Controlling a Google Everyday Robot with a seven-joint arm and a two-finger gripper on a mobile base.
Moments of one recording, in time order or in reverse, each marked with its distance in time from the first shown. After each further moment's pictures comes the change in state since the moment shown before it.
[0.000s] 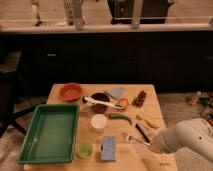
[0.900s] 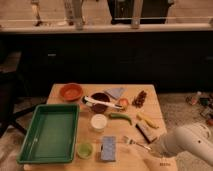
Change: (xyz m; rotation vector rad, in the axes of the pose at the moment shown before) arm 0.012 0.005 0.017 -0.020 0.005 0.027
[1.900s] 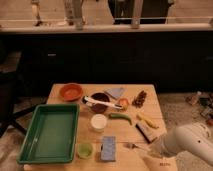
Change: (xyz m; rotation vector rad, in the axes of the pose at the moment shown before) arm 0.001 0.000 0.000 -0.001 0.000 0.002
